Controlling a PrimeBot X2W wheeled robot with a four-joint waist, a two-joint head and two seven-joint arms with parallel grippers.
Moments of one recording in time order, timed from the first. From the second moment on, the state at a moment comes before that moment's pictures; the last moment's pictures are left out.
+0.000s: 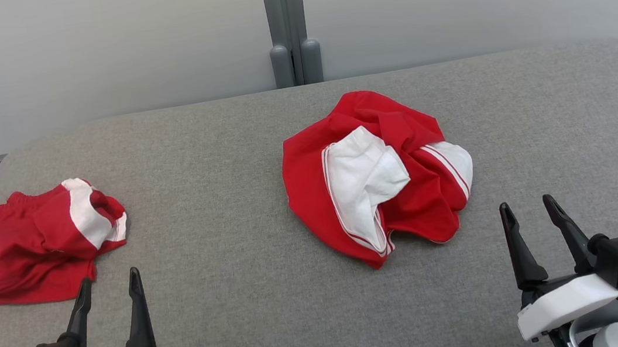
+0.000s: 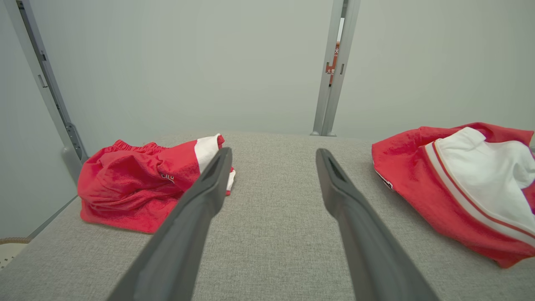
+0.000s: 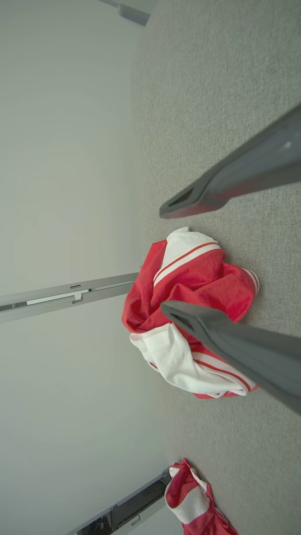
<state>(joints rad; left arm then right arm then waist) -0.02 0.12 0.00 0.23 -0.24 -0.11 -0.26 -0.01 -0.08 0.05 0.16 0.22 0.13 -0.26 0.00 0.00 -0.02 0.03</state>
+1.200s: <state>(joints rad) -0.02 0.10 -0.03 0.25 -0.23 -0.12 -0.26 -0.07 -0.09 0.21 0.28 0.26 0.13 -0.26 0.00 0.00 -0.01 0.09</state>
